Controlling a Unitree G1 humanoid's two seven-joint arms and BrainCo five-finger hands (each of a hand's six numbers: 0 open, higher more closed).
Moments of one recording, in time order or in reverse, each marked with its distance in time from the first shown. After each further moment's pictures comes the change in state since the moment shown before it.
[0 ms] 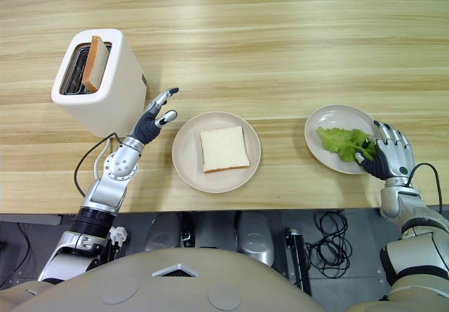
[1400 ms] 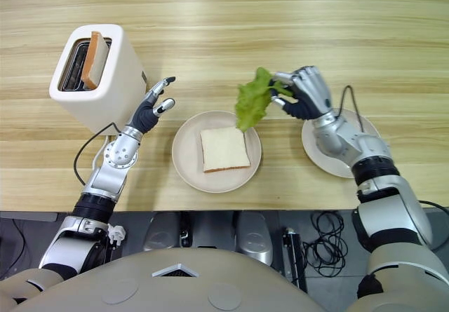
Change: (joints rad) left arm -0.130 0.006 0.022 0.168 -0.016 -0.055 0.036; right arm -0.288 0.216 0.072 -0.512 -0.088 -0.390 0.118
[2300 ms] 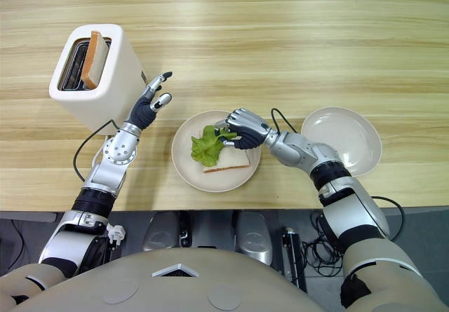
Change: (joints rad) left arm -0.027 0.004 0.000 0.046 -0.020 -0.029 0.019; right arm 0.018 0.158 0.073 0.051 0.075 -0.030 0.485
